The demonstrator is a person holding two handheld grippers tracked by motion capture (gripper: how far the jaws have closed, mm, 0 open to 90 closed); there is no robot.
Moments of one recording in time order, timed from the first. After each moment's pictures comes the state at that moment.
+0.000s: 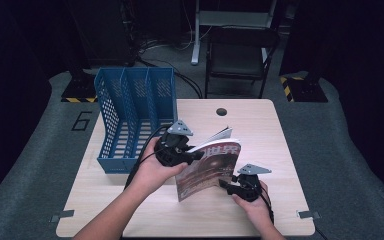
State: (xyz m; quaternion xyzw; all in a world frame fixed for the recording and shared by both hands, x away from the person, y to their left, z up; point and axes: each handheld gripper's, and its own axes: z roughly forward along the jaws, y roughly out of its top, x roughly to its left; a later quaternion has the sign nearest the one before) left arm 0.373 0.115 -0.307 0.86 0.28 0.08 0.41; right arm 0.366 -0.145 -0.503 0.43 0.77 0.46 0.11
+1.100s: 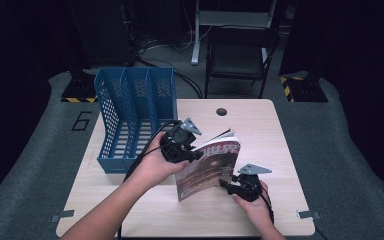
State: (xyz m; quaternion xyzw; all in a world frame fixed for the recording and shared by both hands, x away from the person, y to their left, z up) left arm 0.378 0.101 -0.293 0.90 0.26 0.08 0.34; right arm 0.366 -0.146 -0.503 0.43 0.77 0.46 0.11
